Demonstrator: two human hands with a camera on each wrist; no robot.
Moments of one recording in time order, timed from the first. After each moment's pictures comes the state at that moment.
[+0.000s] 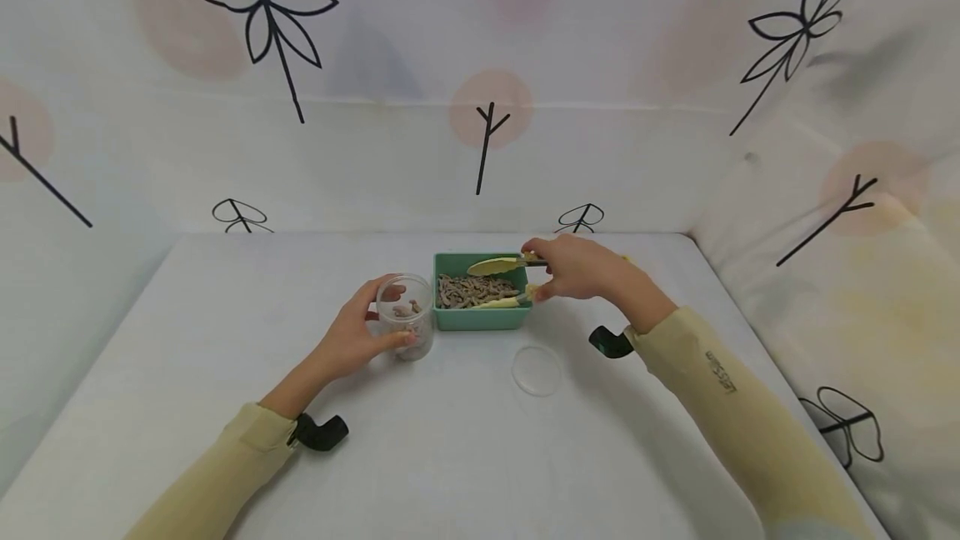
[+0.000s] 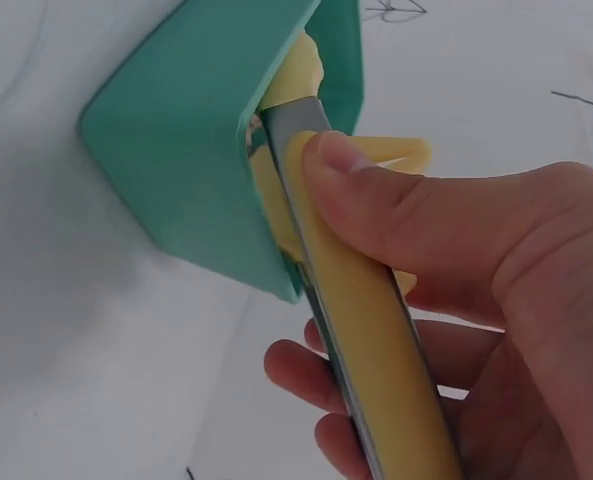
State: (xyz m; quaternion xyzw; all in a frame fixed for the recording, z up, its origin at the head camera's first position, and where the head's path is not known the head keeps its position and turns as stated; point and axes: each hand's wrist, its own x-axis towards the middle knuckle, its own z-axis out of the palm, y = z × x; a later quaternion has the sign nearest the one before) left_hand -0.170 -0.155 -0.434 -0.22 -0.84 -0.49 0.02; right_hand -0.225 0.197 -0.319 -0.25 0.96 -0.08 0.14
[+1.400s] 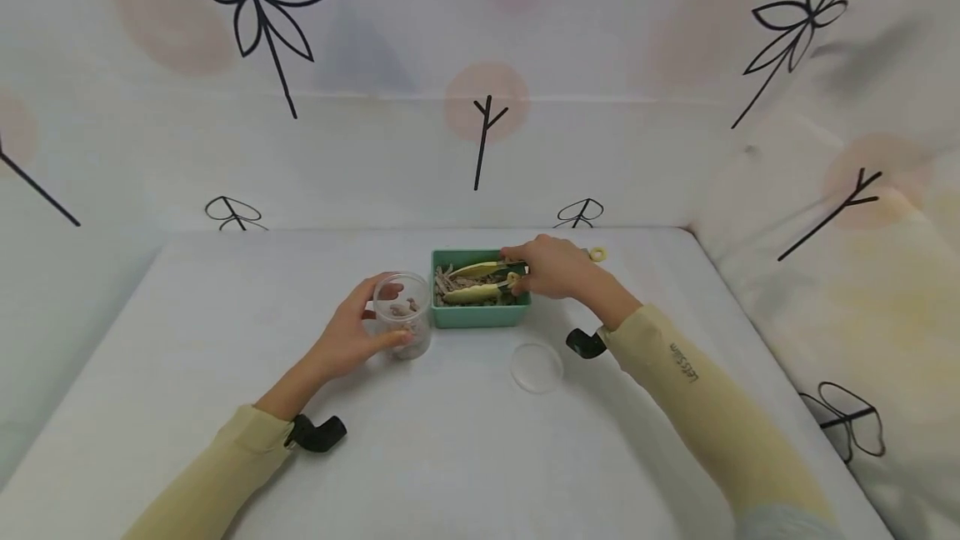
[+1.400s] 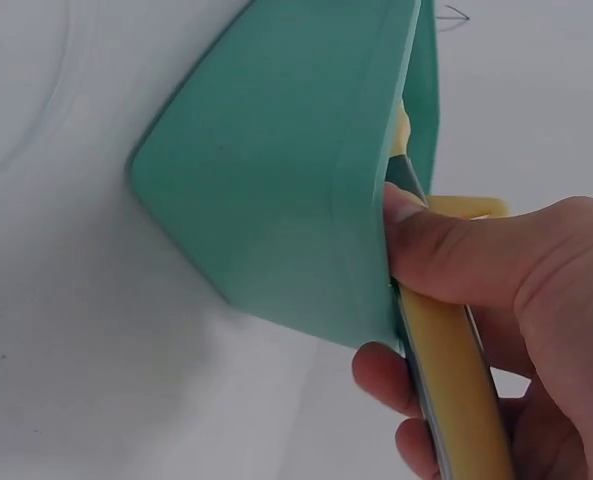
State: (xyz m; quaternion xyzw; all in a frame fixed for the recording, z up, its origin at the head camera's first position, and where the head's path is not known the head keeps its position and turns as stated) left_hand -0.171 -0.157 -0.435 -0.22 -0.84 -0.50 0.01; right_hand -0.242 0.175 -0.352 -0.24 0.96 -0.07 0.12
